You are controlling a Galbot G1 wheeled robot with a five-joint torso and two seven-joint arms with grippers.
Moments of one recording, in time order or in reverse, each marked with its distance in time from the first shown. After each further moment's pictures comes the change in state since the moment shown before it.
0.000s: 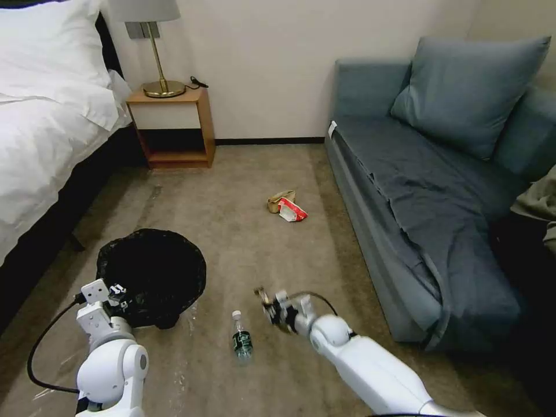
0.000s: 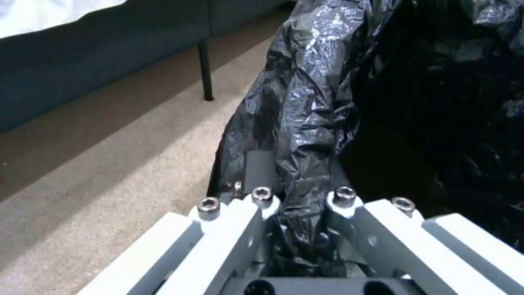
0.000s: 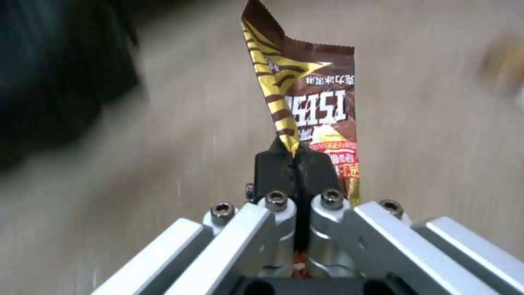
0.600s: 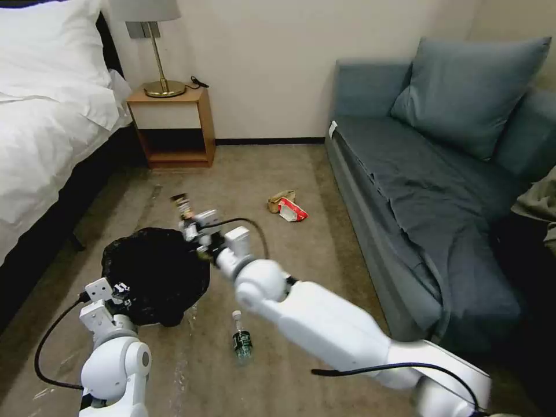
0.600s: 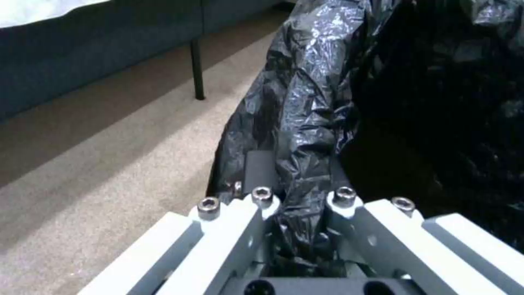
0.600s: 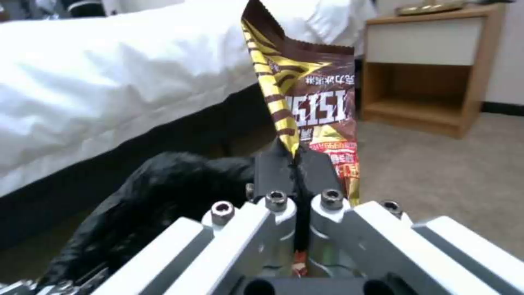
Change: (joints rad) left arm -0.009 -0.001 0.005 -0.005 -0.028 0.005 -0.001; right arm 0.232 0.196 -0.300 0.181 0.143 0.023 0.337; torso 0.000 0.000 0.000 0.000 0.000
